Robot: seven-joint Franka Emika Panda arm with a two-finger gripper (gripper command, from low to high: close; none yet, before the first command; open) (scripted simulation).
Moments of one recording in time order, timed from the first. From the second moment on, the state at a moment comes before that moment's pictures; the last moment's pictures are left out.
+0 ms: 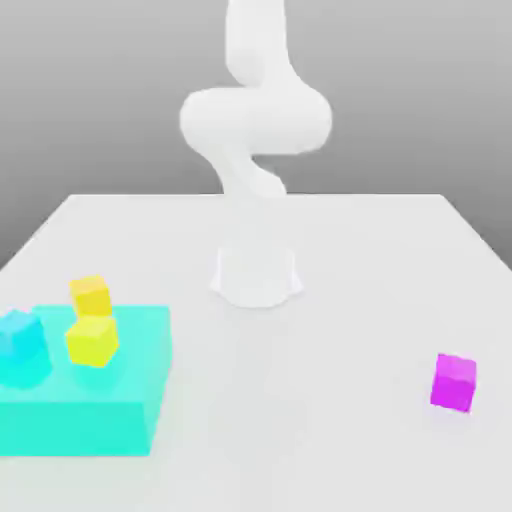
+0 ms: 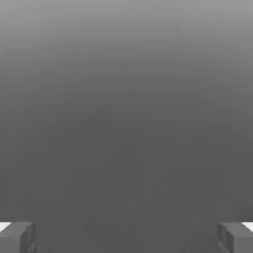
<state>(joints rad) 0.04 -0.71 0.03 -2.34 0.00 2.35 0.76</state>
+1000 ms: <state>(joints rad) 0.54 0.34 0.17 -2.62 -0.28 2.95 0.56</state>
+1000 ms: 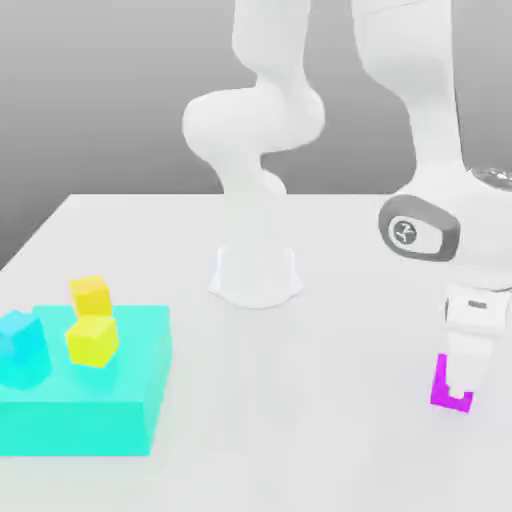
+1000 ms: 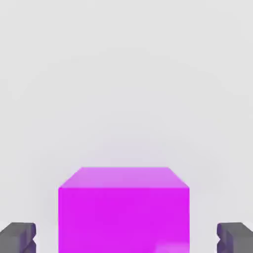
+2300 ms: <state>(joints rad) -0.49 -0.50 -0.40 -2.87 -0.27 2.39 0.29</state>
